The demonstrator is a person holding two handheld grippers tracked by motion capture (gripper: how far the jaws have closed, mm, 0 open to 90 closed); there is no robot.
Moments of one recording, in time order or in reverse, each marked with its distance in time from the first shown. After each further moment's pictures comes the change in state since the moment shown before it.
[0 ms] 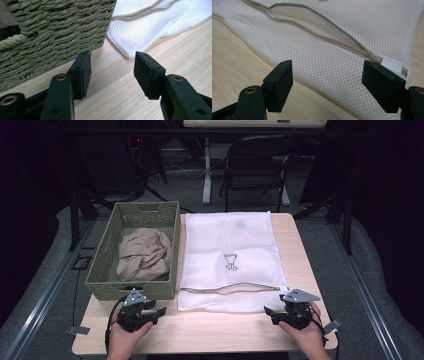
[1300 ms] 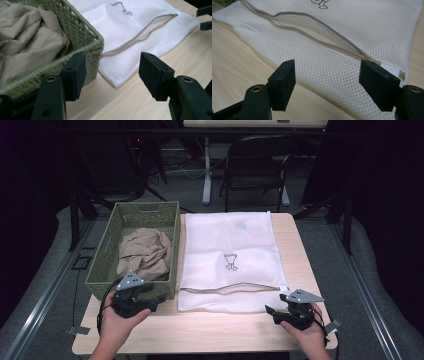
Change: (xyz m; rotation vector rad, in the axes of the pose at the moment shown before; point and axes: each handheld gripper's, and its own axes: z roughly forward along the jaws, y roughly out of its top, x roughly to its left) left arm -0.013 0.069 -0.042 -0.056 -0.010 0.082; right arm -0.001 0.001 -0.007 -0.040 0.018 0.006
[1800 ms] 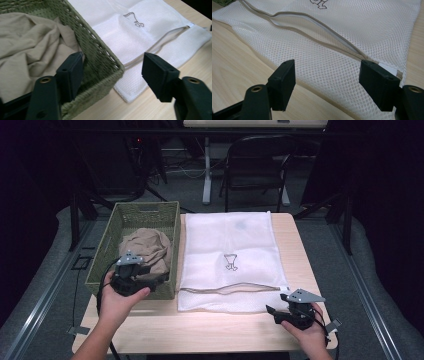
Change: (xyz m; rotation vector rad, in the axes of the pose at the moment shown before) left arm 0.023 0.044 0.002 0.034 0.051 -0.044; right arm -0.002 0.000 -0.001 -0.008 -0.008 0.003
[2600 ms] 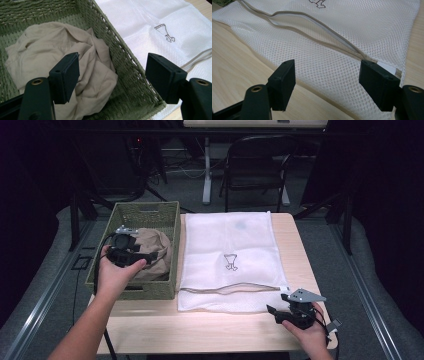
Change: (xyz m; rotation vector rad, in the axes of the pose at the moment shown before) left arm 0.039 0.049 0.010 0.052 0.123 -0.058; right arm -0.003 -0.001 0.001 0.001 0.006 0.011
